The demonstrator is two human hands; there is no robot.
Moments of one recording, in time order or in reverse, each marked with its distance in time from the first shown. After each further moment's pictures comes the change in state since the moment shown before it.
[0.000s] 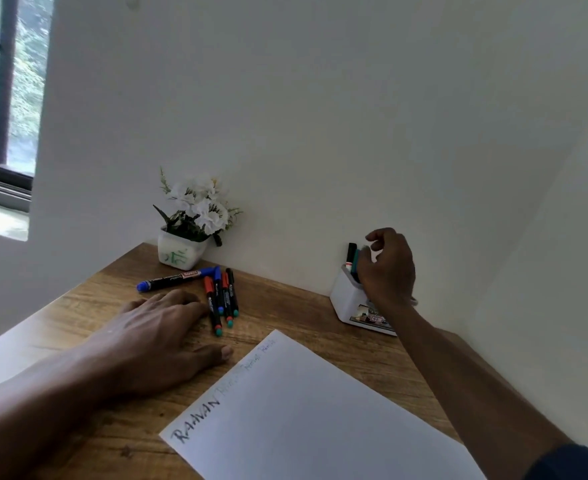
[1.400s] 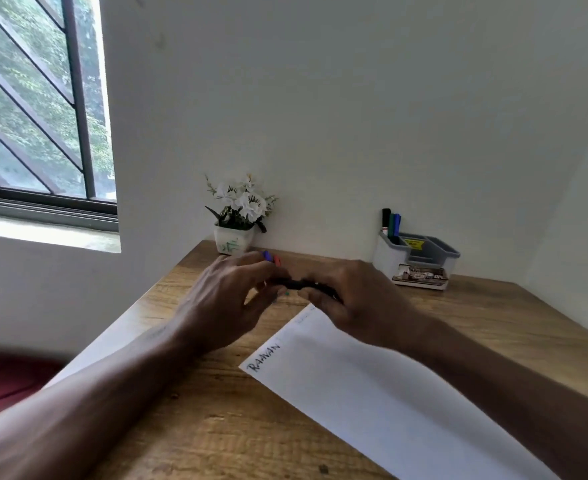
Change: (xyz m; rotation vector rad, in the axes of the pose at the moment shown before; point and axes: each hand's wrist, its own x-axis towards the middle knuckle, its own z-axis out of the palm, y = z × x) left_hand -0.013 0.010 0.005 -0.088 0.693 0.529; right_hand -0.115 -0.109 -0.067 0.096 -0.699 -0.534
